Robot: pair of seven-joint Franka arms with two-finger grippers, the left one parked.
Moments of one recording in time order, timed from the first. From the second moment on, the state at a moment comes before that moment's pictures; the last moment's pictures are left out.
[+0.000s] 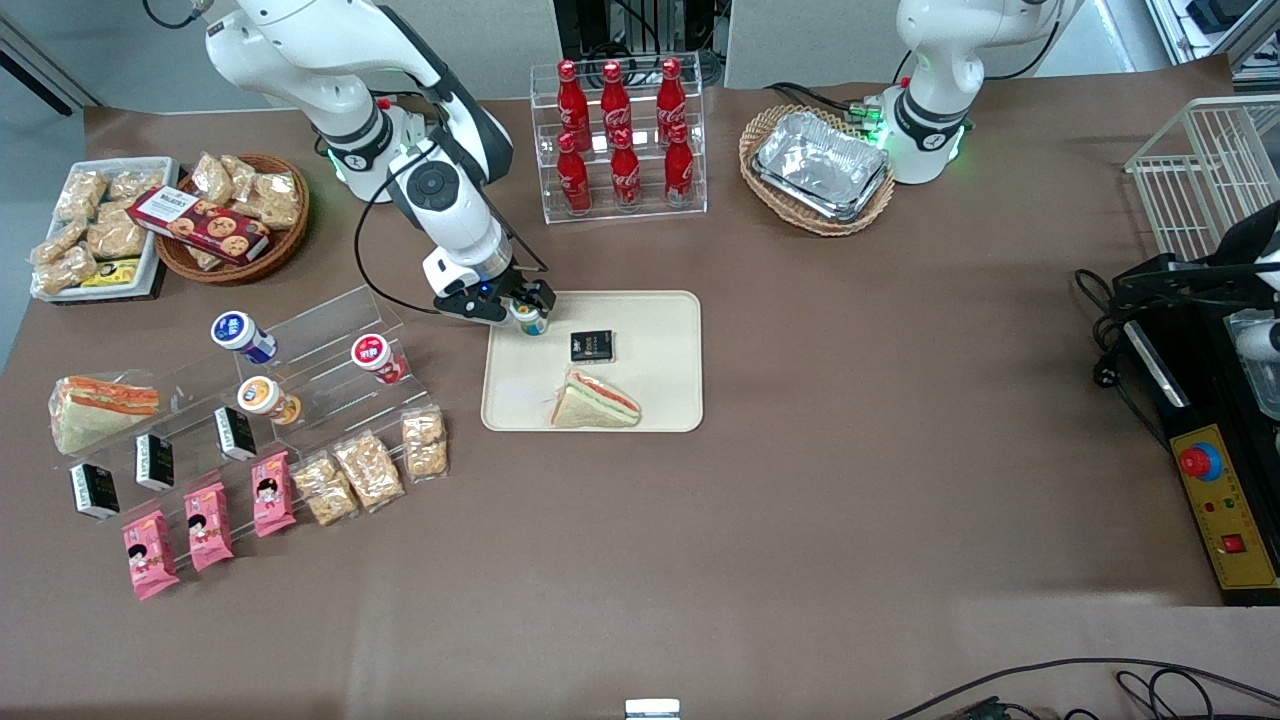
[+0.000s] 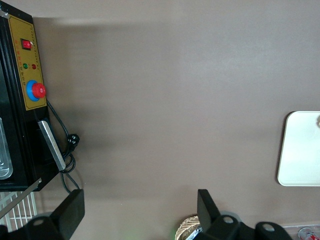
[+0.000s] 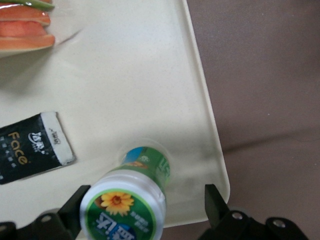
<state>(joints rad) 0.38 0.15 0.31 -2.60 0.10 2.83 0.90</state>
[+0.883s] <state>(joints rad) 0.35 0.07 0.31 -2.57 0.10 2.71 0.94</state>
